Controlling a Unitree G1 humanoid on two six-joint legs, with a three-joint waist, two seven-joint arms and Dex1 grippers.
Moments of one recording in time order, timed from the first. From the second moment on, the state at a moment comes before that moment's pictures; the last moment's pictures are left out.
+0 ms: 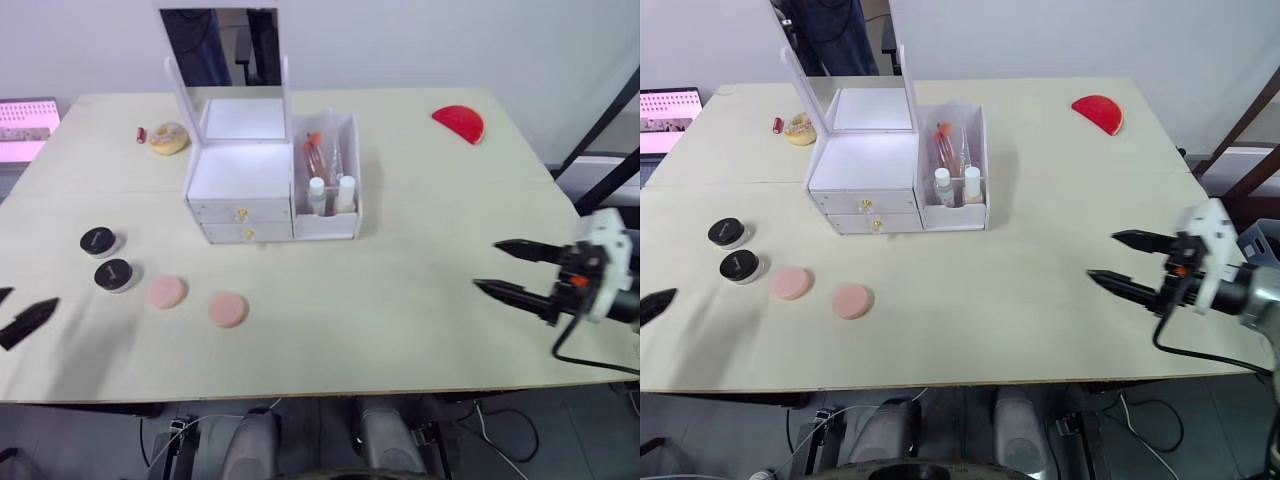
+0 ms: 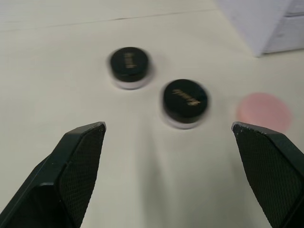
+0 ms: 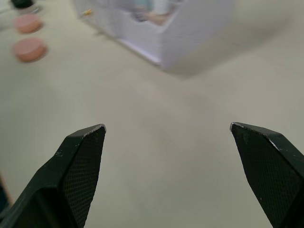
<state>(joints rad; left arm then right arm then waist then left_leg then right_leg) 0.35 0.95 0.89 0.22 -0.62 0.40 -0.97 0.07 -0.87 -0.66 -0.24 0.54 0.68 1.17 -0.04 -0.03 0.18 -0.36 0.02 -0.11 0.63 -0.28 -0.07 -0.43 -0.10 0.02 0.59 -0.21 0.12</state>
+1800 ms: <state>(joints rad) -0.06 0.10 -0.04 -0.46 -0.10 0.42 -0.02 -0.50 -0.71 0.02 -0.44 0.76 0.83 0.88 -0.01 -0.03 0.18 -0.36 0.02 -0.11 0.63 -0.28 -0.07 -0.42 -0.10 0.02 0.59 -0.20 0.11</state>
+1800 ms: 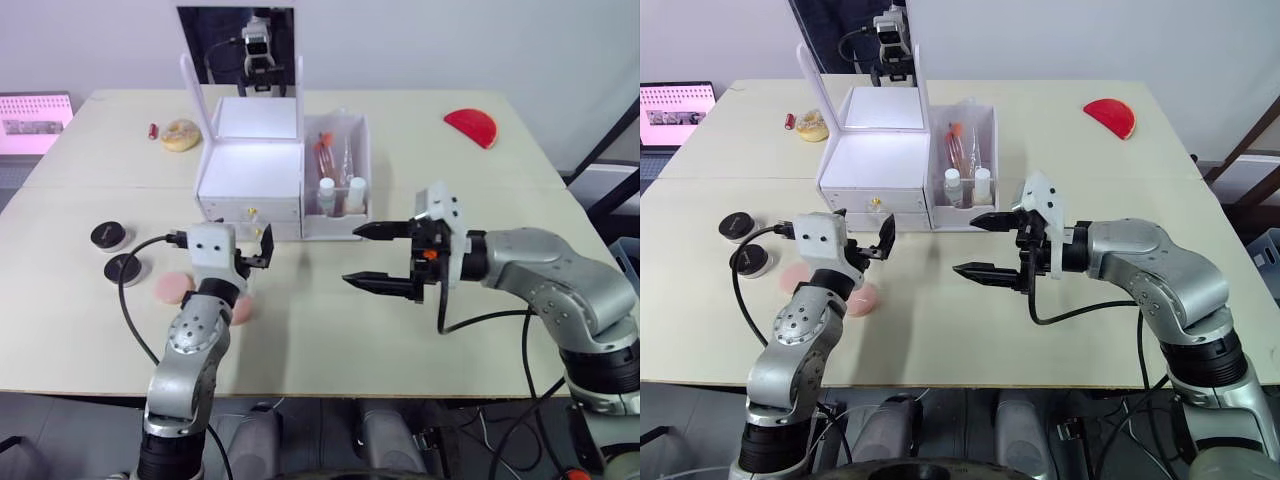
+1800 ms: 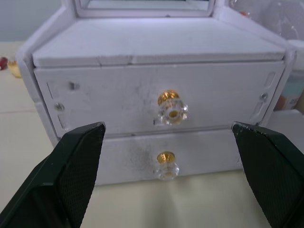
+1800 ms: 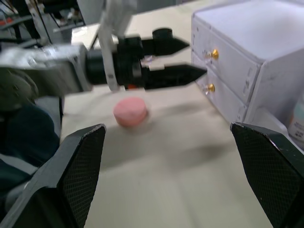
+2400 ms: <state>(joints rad) -0.12 0.08 -0.04 -0.35 -0.09 0.33 -0.05 -0.52 -0.66 -0.05 -0.44 0.84 0.84 0.83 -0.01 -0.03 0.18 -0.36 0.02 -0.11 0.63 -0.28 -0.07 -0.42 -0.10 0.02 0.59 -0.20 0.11</state>
